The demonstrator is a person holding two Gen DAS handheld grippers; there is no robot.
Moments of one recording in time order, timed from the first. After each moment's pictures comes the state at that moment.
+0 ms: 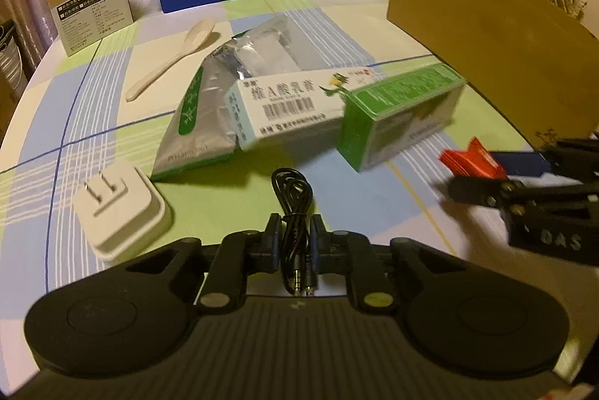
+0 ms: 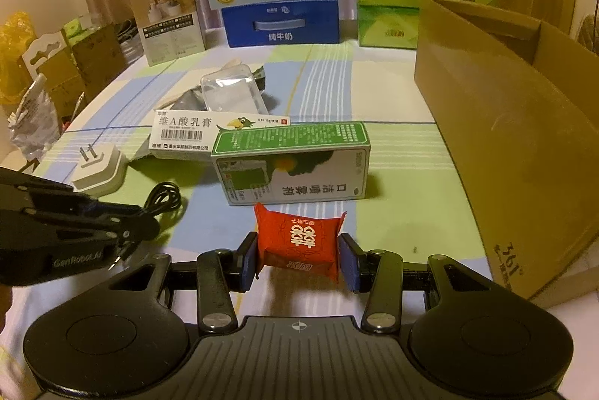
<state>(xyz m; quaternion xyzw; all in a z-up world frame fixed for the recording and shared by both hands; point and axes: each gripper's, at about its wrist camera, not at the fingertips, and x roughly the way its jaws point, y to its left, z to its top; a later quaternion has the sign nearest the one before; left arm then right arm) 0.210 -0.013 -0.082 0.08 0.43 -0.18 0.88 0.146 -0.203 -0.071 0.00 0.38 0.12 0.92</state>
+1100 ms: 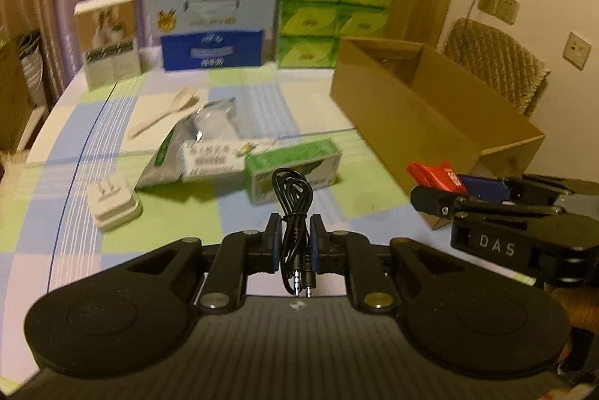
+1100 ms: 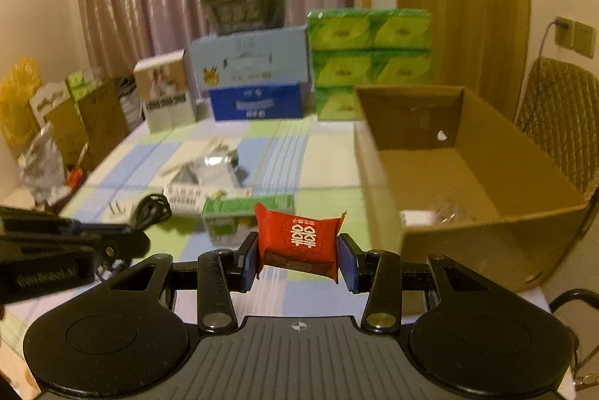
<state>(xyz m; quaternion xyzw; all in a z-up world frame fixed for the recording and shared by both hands) 0.099 -0.067 0.021 0.01 0.35 -0.17 0.92 0.065 -0.271 0.032 0.02 0.30 0.10 0.95</state>
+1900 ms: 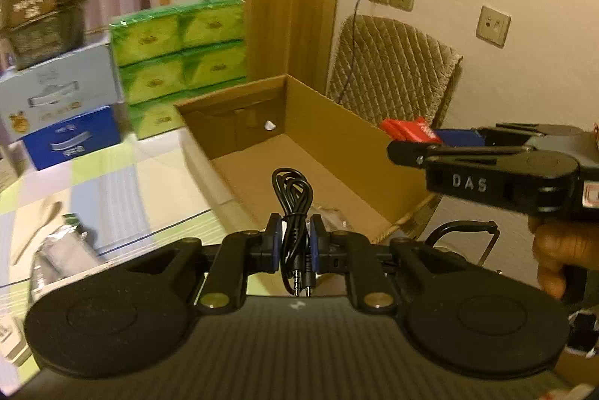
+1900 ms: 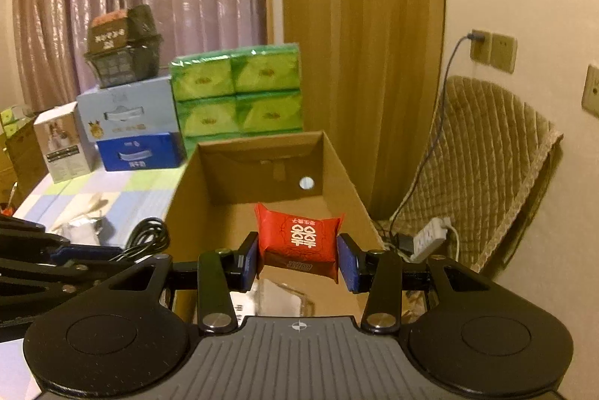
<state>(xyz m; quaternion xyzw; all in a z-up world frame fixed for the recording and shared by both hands) 0.155 -0.248 0.064 0.07 0.33 -0.31 0.89 0.121 -0.436 0.071 0.02 0.27 0.00 0.96</state>
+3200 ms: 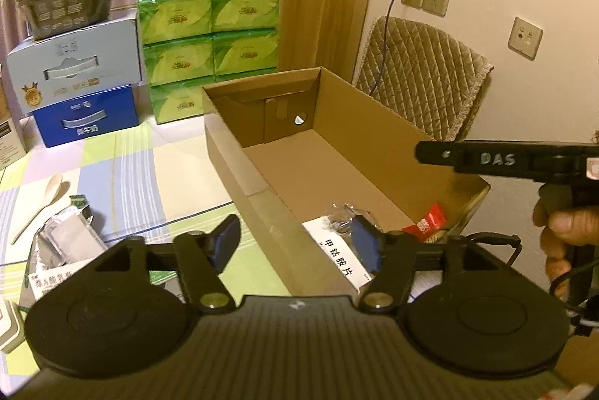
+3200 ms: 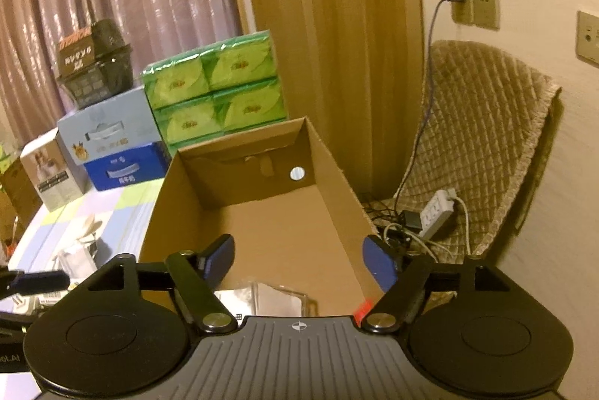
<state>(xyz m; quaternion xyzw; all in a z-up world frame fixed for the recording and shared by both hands) 0.175 -0.224 0.043 0.04 0.33 -0.27 0.90 0.140 -0.458 0.066 0.09 0.29 -0.02 0.95</state>
